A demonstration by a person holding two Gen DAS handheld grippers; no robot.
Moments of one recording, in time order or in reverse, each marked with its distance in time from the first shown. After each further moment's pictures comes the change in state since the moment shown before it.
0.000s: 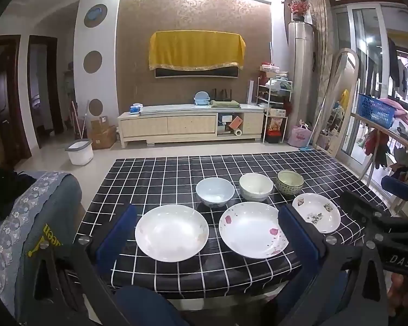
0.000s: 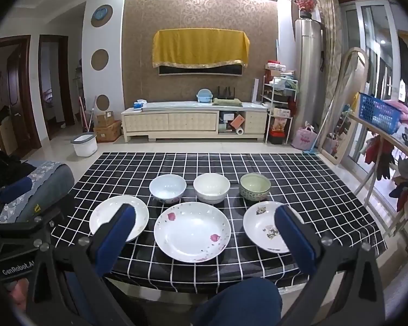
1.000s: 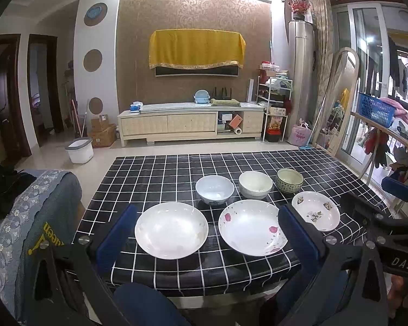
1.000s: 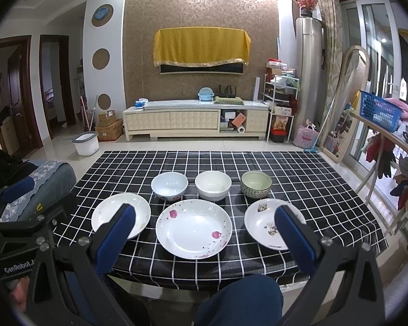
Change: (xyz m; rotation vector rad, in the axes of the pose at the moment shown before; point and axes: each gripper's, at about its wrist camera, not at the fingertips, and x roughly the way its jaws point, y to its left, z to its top) left arm -0.002 0.001 -0.003 0.000 0.008 0.002; right arm -0.002 -0.005 -0.004 0.007 0.005 0.013
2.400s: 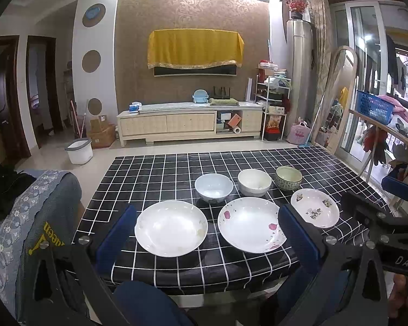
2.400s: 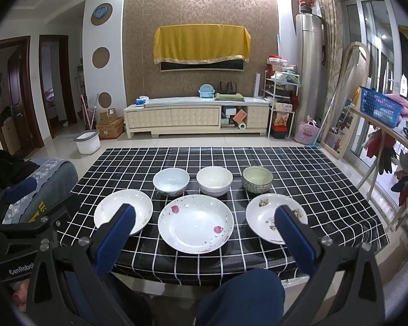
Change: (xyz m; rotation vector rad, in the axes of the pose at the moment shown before) left arm -0.003 0.000 -0.003 0.009 -0.001 -0.006; right arm -0.006 -0.002 0.002 0.007 0.018 0.009
